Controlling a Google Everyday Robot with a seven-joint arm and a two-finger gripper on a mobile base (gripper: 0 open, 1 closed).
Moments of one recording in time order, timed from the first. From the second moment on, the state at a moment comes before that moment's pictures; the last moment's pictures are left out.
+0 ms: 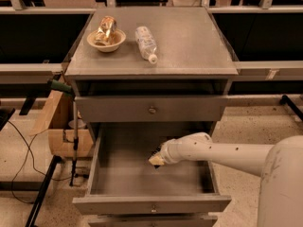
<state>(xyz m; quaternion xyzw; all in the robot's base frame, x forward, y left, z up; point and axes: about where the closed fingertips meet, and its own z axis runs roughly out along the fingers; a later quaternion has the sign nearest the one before) 0.635 -0.033 0.429 -0.45 0.83 0.14 0.30</state>
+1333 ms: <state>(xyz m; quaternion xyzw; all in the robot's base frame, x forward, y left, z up) 0.599 -0.096 0.682 -0.45 0.84 0.00 0.30</state>
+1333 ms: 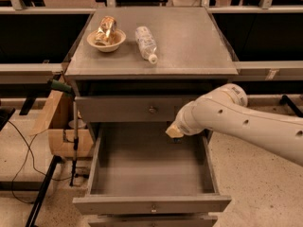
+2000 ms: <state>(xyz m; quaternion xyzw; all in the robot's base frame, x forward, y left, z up) 0.608 -0.093 0.709 -0.46 0.83 -0.02 0.32</state>
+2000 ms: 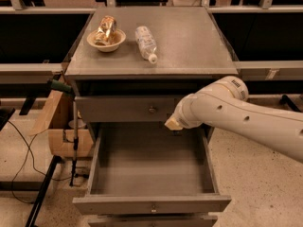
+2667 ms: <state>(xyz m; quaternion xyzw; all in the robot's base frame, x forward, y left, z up) 0.642 -0.078 0.846 -0.48 0.78 -0.14 0.38</state>
